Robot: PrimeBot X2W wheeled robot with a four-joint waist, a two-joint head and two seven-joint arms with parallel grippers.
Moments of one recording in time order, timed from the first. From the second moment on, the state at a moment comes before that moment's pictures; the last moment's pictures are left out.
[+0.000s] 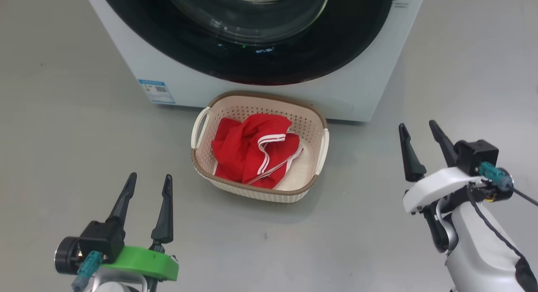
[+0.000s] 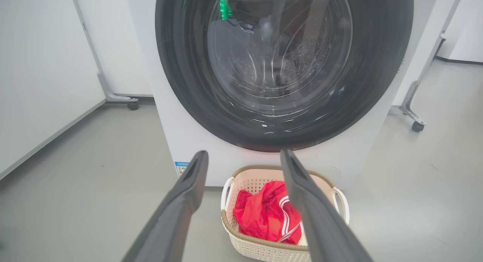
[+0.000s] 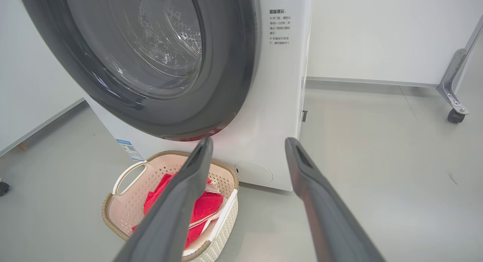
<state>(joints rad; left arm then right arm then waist) -0.07 0.09 -0.23 0.12 -0.37 0.03 -0.25 -0.38 -0.16 0.23 0.54 0.39 0.06 -0.24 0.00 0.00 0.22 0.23</state>
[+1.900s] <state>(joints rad) 0.06 0.12 -0.24 0.10 -0.35 0.04 -0.21 0.07 -0.16 0.22 0.13 0.38 -0.05 -0.22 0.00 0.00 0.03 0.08</state>
